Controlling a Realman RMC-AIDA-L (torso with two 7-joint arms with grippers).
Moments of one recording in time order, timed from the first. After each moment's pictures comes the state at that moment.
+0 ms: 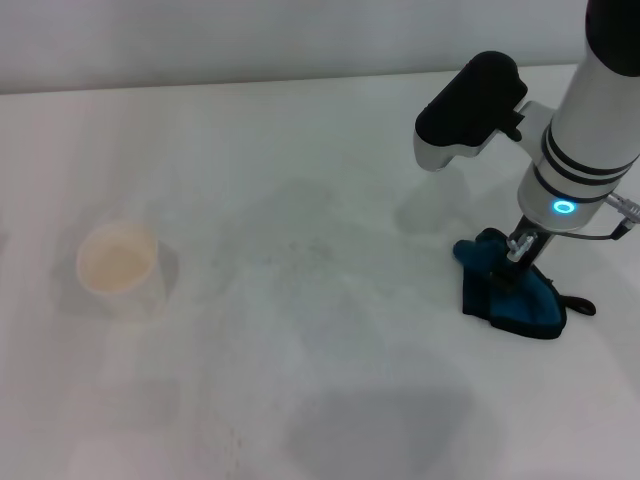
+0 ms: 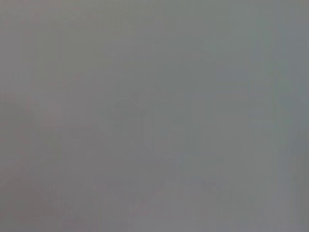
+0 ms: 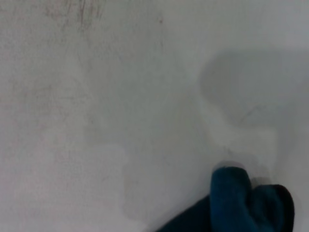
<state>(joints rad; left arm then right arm) -0.33 -2.08 2.83 0.00 -1.47 1.64 -0.12 0.72 2.02 -1.68 -1.06 0.38 1.49 -0.30</state>
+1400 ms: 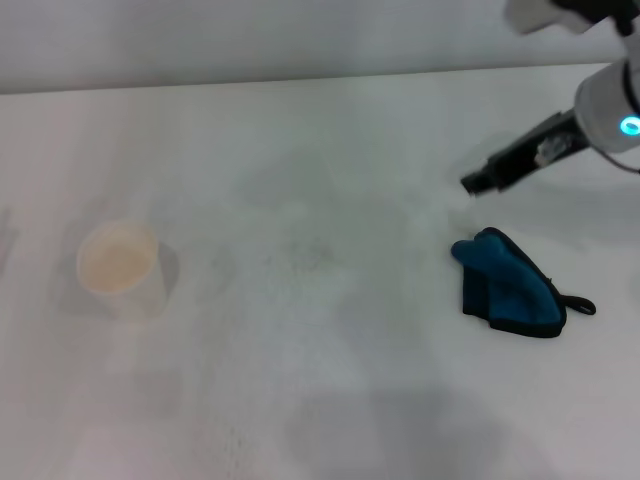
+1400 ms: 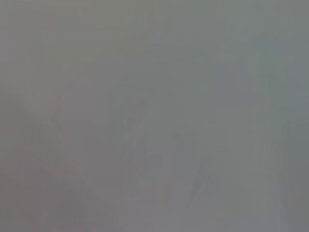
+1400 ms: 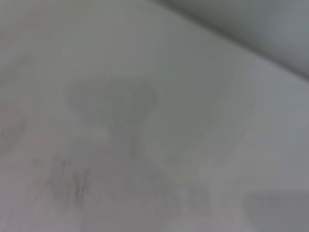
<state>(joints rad) -0.34 -2.08 2.84 0.00 -1.45 1.61 -0.13 0.49 2.01 -1.36 -1.44 0.54 1.40 -0.44</state>
